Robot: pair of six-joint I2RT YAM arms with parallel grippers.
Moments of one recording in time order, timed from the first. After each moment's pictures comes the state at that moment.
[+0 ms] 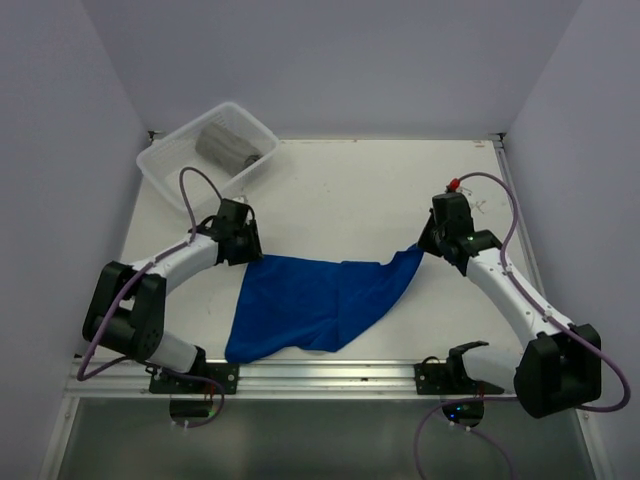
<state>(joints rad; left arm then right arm) -0.32 1.48 0.81 -0.35 -0.03 -0.51 0.26 1.17 0.85 -0.52 0.21 0.59</state>
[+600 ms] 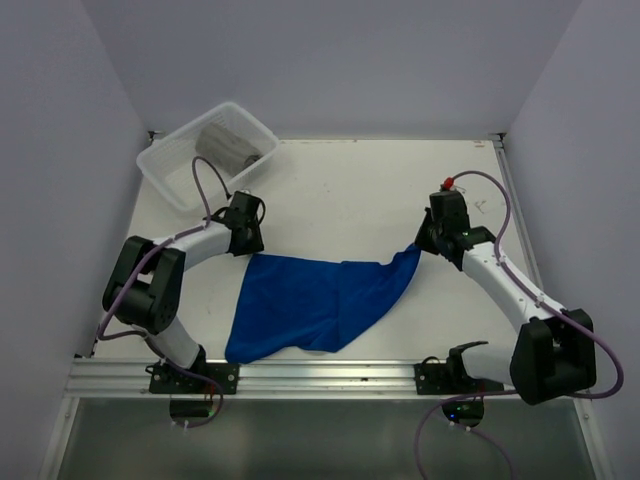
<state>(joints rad) -0.34 1.66 0.90 -0.30 -0.19 -0.52 0.25 1.25 0.85 -0.45 0.17 0.56</state>
